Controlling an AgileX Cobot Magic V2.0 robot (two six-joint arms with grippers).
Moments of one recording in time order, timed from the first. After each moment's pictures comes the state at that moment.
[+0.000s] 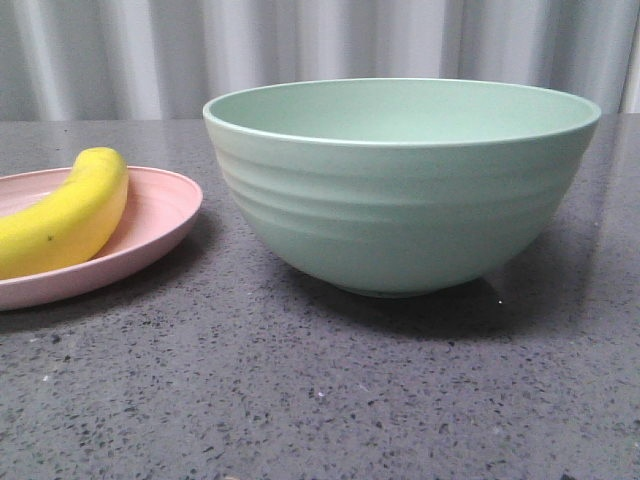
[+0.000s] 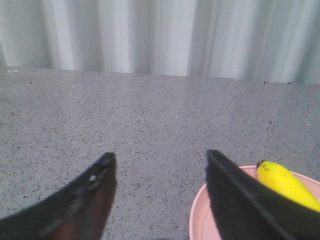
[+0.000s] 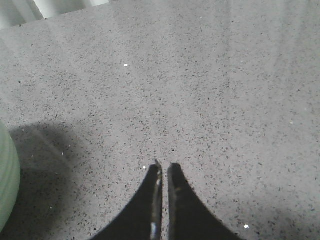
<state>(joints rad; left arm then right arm) -0.05 0.54 -0.41 -0.02 0.12 -0.10 -0.12 0.50 -0.48 0.08 0.50 0.11</state>
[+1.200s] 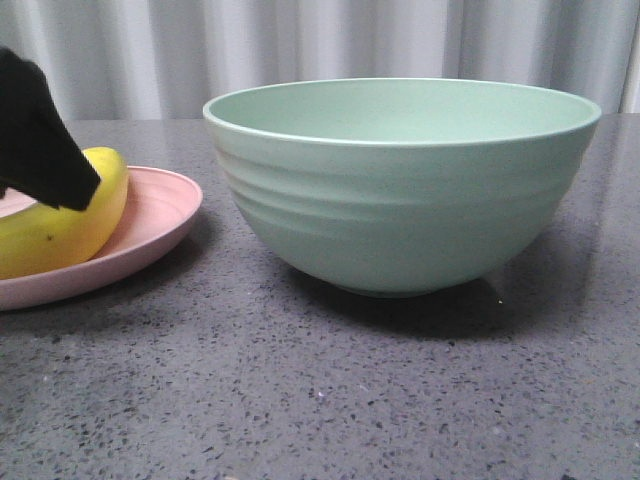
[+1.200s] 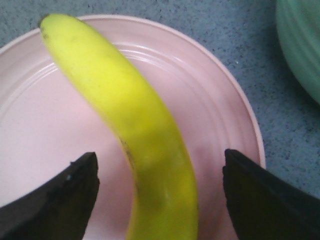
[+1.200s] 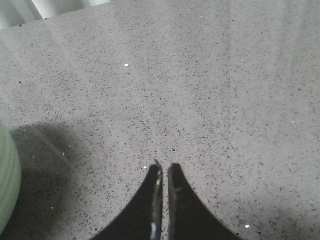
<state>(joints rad) -0.56 1.17 -0.74 -0.04 0.49 -0.09 -0.12 0.50 -0.48 0.09 0.50 0.11</state>
